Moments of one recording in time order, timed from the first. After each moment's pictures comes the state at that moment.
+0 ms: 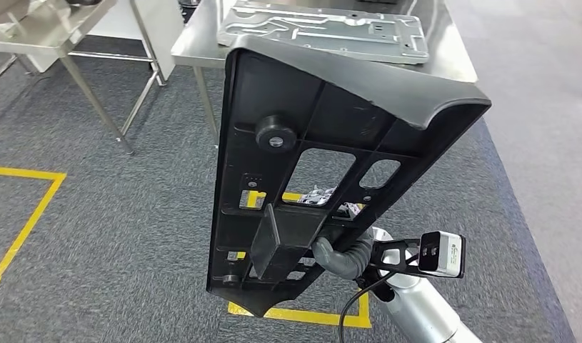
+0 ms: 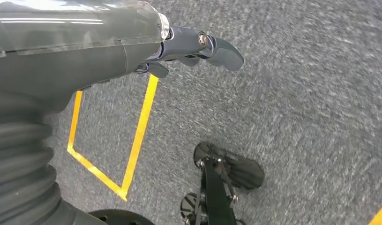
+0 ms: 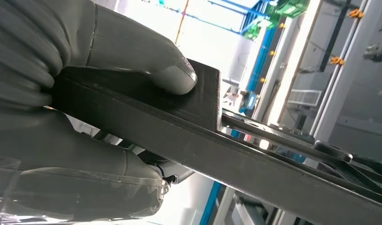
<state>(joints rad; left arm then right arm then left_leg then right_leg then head) -0.04 0.03 0.03 -0.18 0.26 0.18 -0.13 -0.41 -0.13 0.61 -1.70 -0.25 0.46 -0.59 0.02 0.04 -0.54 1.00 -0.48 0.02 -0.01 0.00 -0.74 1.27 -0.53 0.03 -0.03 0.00</state>
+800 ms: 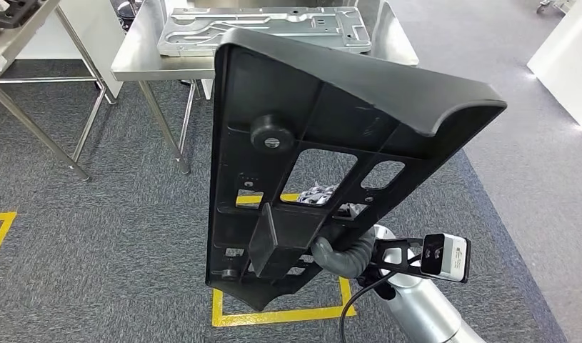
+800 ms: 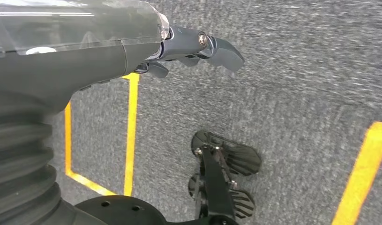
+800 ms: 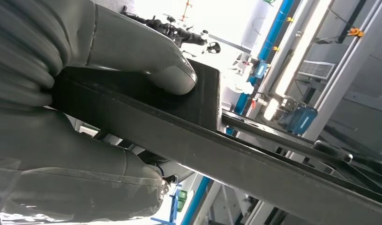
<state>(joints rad) -0.04 0.04 0.03 -0.18 0.26 0.16 -0.15 -0.42 -0.13 0.61 -1.73 -0.23 0.44 -0.58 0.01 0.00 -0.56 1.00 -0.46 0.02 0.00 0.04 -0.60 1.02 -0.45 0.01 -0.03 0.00</state>
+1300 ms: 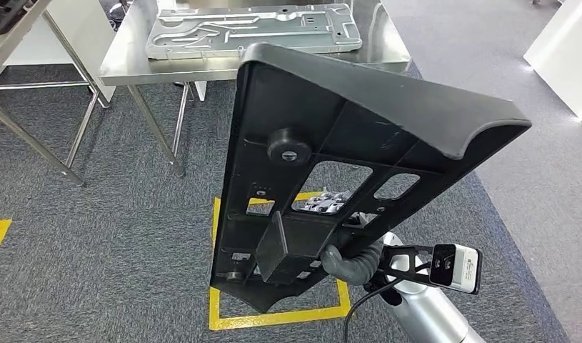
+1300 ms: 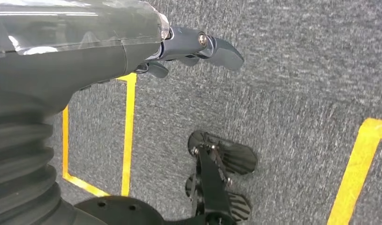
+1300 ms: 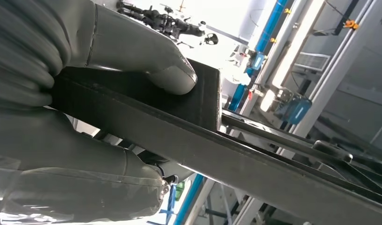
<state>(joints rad) -0.04 0.04 0.03 -0.18 0.25 0.15 -0.17 -0.39 -0.16 0.60 -1.76 -0.22 0.43 -0.61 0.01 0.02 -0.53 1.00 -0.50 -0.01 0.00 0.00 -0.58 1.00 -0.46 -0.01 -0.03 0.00</state>
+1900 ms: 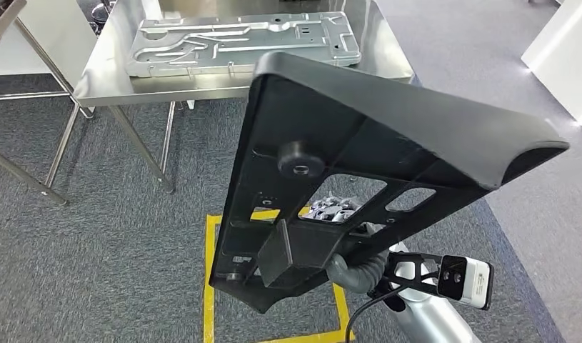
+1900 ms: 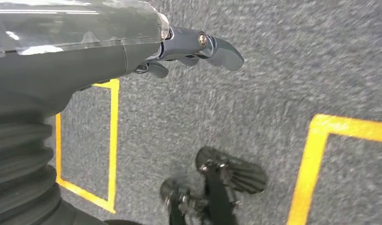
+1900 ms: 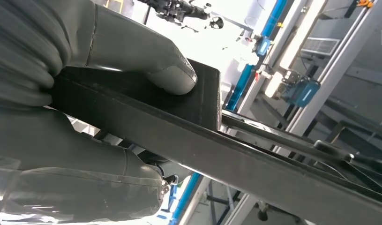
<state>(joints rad) -0.04 0.05 0.03 -0.18 0.23 0.15 -0.17 -0.35 -0.16 0.59 -1.81 -0.20 0.42 -0.60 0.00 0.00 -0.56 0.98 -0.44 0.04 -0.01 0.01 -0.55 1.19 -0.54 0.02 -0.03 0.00</state>
